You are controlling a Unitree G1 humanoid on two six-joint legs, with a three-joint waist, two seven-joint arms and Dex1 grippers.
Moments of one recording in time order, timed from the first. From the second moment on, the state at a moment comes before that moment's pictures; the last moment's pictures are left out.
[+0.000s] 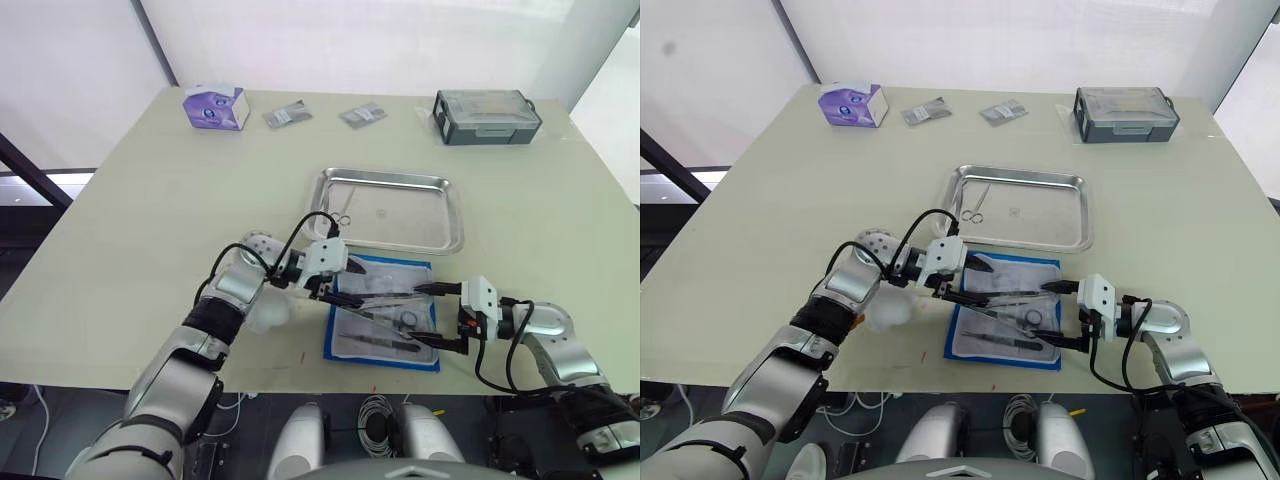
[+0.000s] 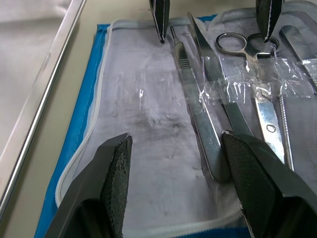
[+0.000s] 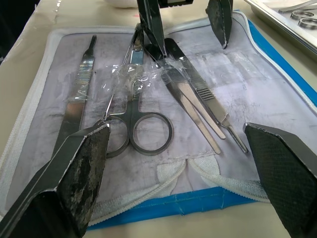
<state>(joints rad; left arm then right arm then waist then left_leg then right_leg) -0.67 0.46 -0.36 0.50 -0.04 -0.13 -1.34 -0.17 -0.53 0.18 0.24 0.28 -0.16 1.19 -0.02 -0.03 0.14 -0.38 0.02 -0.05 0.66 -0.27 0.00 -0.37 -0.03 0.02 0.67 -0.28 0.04</state>
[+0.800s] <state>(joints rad) -0.70 0.45 -0.36 0.51 -0.05 -0.07 -1.41 -0.15 -0.54 0.18 0.21 0.28 -0.15 1.18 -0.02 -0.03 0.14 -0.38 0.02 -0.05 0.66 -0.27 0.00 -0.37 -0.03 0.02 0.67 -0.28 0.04</state>
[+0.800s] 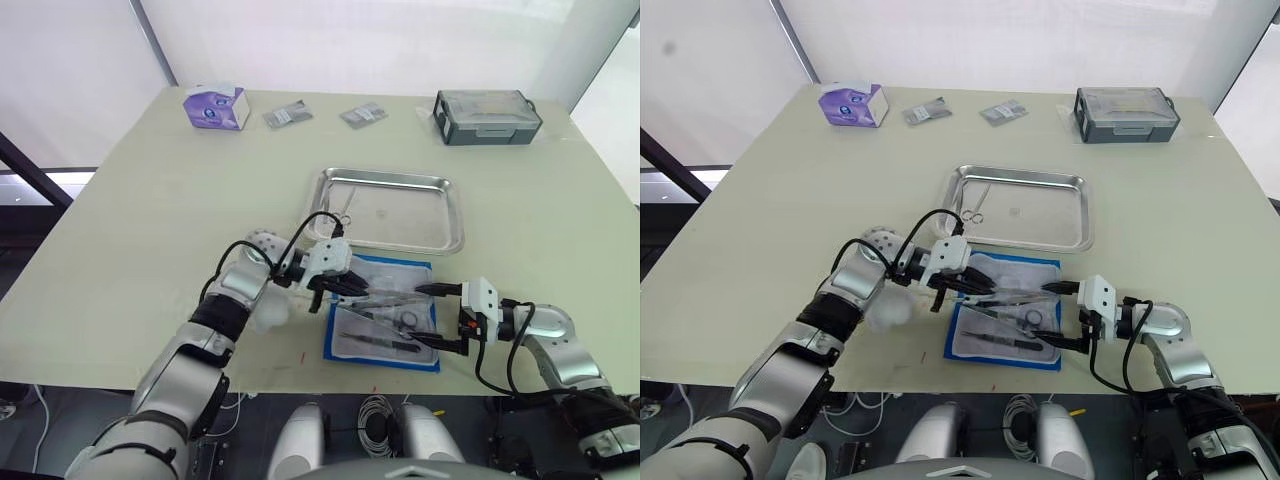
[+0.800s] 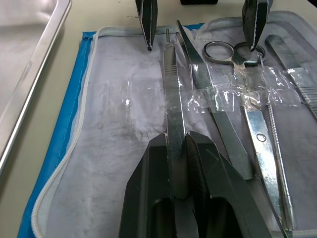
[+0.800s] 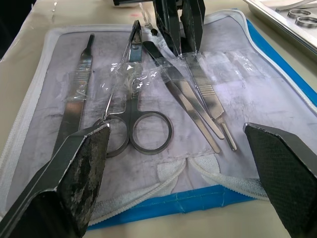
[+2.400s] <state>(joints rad) -0.82 0.67 -0.37 0.28 -0.04 0.22 -1.56 -0.16 -0.54 0.18 0.21 0.28 -0.15 1.18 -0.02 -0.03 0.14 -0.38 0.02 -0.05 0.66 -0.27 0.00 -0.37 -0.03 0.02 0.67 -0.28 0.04</state>
